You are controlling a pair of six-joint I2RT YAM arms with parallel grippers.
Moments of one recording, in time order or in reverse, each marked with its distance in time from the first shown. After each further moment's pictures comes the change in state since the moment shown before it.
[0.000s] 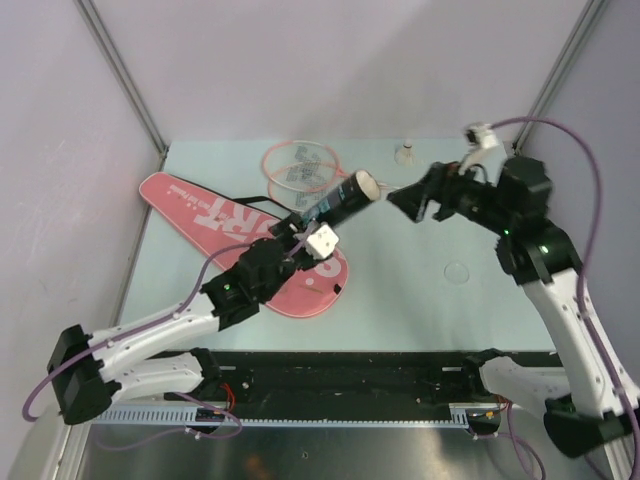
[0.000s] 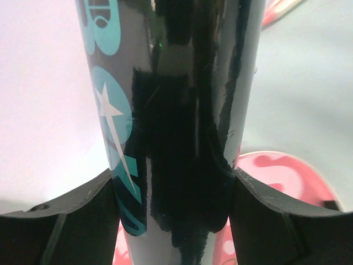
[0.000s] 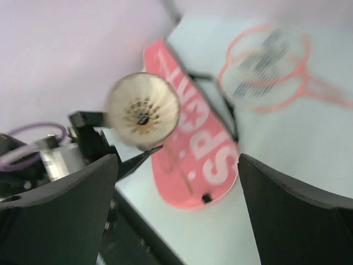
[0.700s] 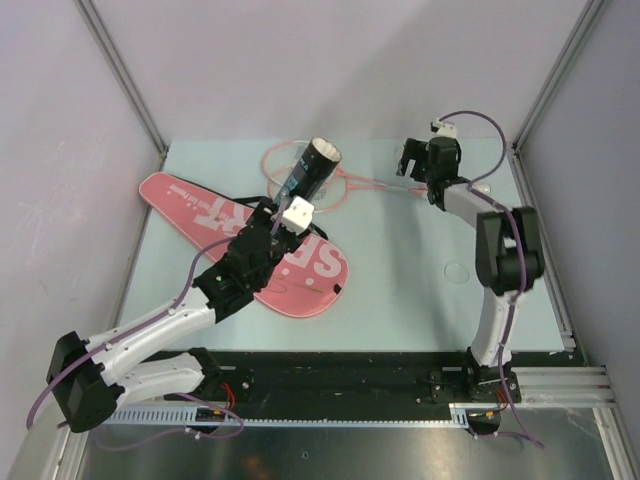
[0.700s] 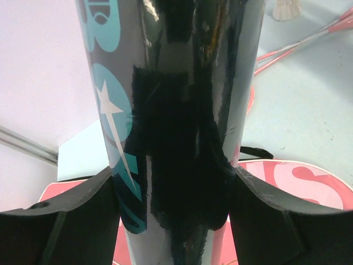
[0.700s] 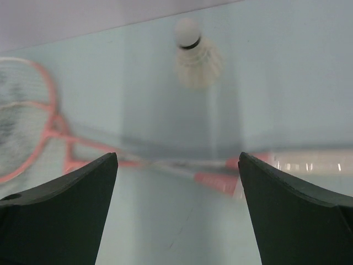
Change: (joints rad) left arm 0.121 0.029 0.043 0.002 -0.214 -0.133; right arm -0.201 0.803 -0.038 0.711 0.544 -0.075
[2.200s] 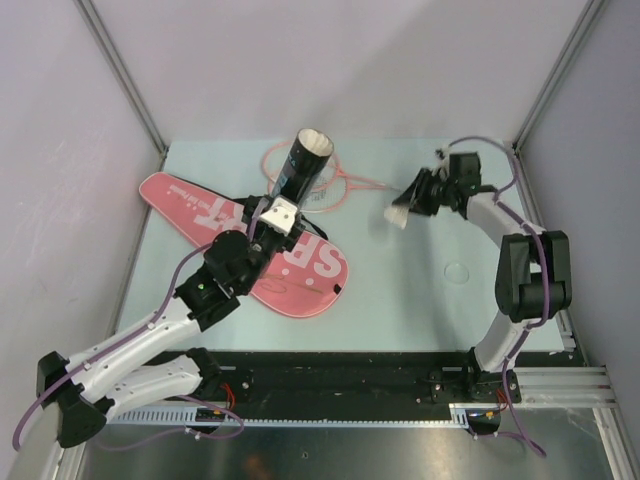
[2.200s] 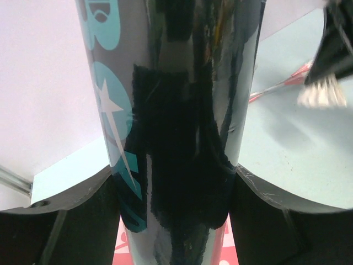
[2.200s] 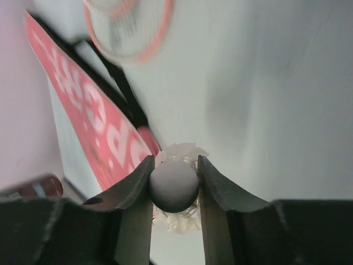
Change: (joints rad) left arm 0.002 -0.121 0.000 0.027 0.123 -0.047; right arm -0.098 -0.099 -0.003 -0.422 -0.608 0.258
